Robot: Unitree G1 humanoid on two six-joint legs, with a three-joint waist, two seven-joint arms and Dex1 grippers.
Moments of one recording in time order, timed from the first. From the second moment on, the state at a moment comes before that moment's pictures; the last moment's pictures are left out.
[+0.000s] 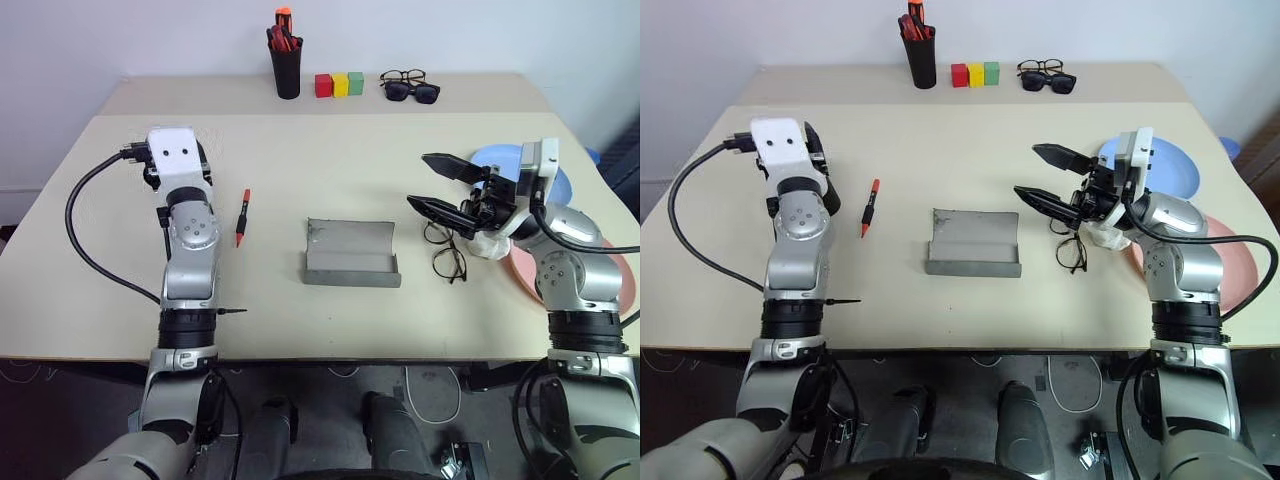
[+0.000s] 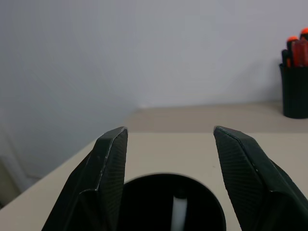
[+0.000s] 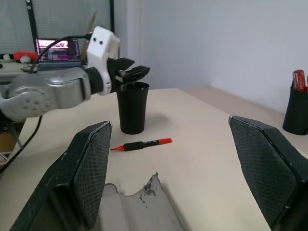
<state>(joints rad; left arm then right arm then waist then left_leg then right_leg) -0.62 0.14 0.17 0.06 0.14 0.26 0.29 -0.57 -0.59 -0.19 0.17 0.61 0.19 1.21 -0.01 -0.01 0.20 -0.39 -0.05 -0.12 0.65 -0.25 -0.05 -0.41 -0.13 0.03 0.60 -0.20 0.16</state>
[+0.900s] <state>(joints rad) -0.93 0.02 0.26 0.13 -0.03 1.27 0.25 -0.52 -0.58 -0.20 0.18 0.59 0.14 1.14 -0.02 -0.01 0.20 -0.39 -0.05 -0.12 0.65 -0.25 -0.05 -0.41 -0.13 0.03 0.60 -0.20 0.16</state>
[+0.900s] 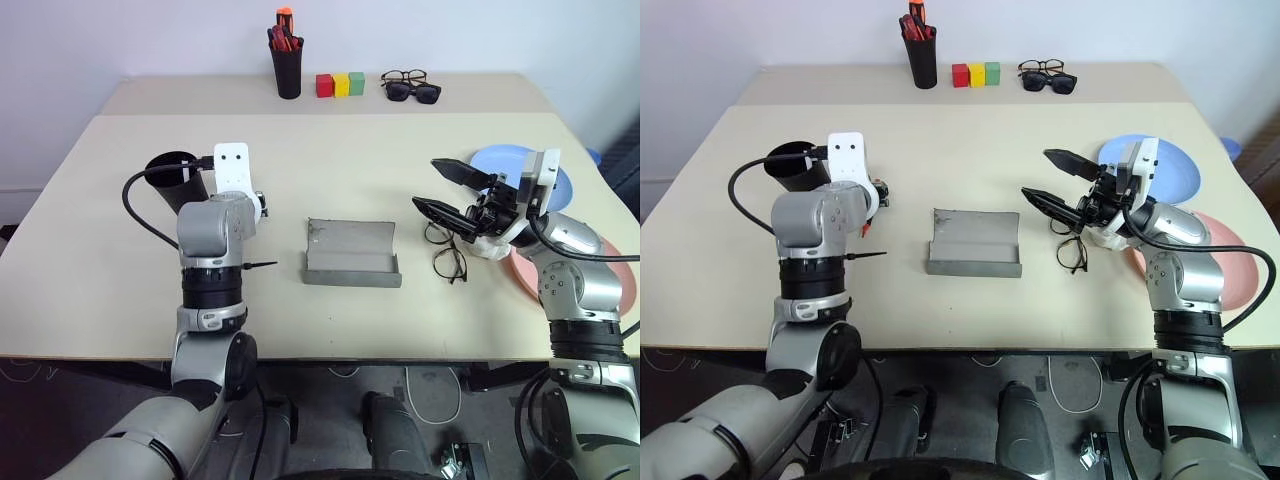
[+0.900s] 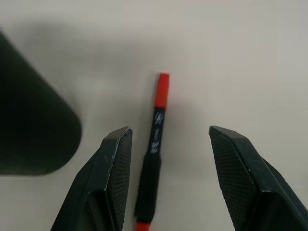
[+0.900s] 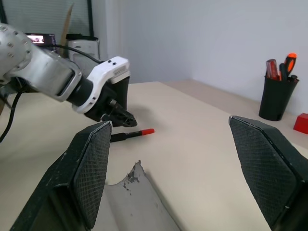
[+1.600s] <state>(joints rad) -1.16 0.07 0.37 0.73 -0.06 1.09 0.33 -0.46 -0.58 -0.22 0.10 0.59 0.14 1.10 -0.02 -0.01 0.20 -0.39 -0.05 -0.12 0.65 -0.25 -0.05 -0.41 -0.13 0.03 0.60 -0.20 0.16</state>
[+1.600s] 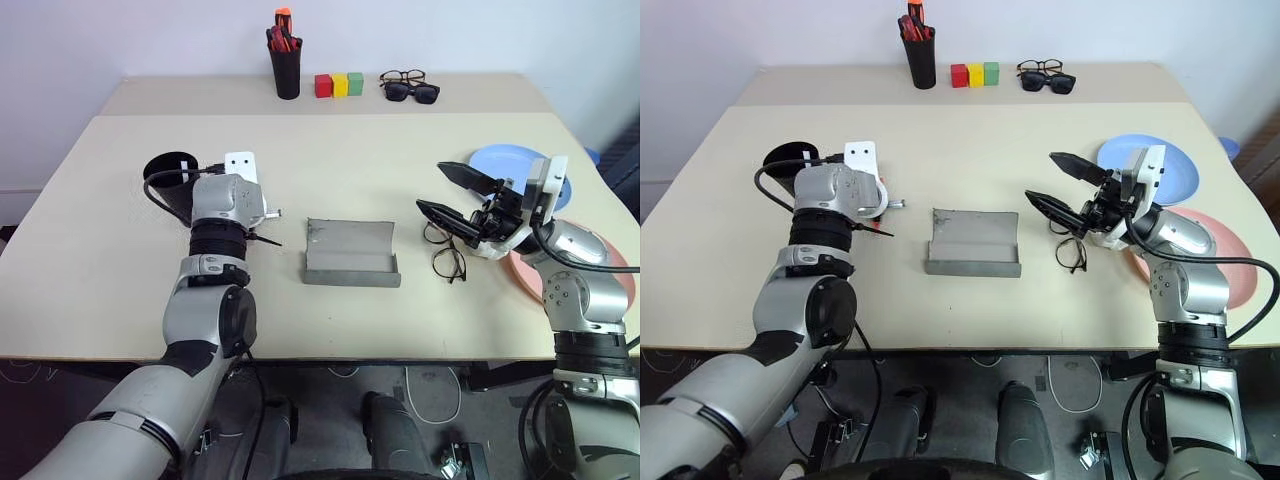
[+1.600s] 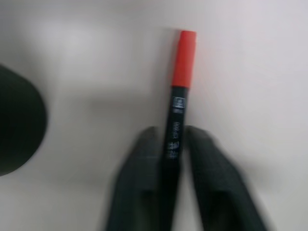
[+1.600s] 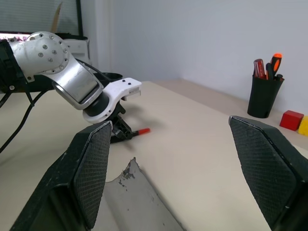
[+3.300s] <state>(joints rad) -0.68 0.25 0.04 0.00 -0.09 0.39 -0.10 -0.36 -0.62 -0.28 0.04 0.61 0.18 1.05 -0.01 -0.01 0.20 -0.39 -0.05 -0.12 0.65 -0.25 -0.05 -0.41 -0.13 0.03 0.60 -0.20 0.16</state>
